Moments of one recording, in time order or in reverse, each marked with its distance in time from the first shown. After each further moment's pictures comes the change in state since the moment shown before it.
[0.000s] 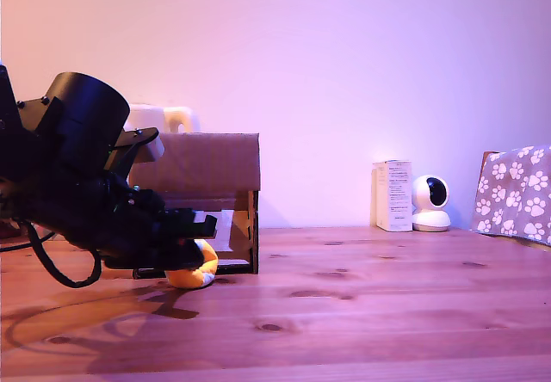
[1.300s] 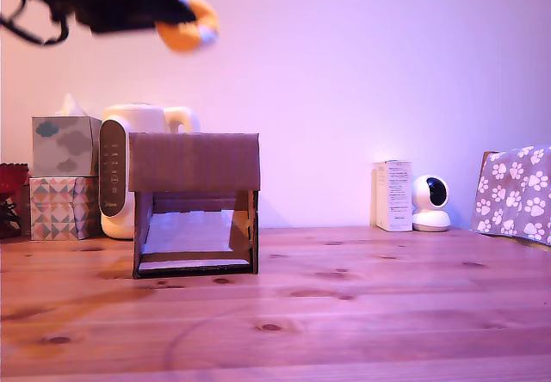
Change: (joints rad) arm 0.000 -0.721 0.011 -0.224 0.140 0.083
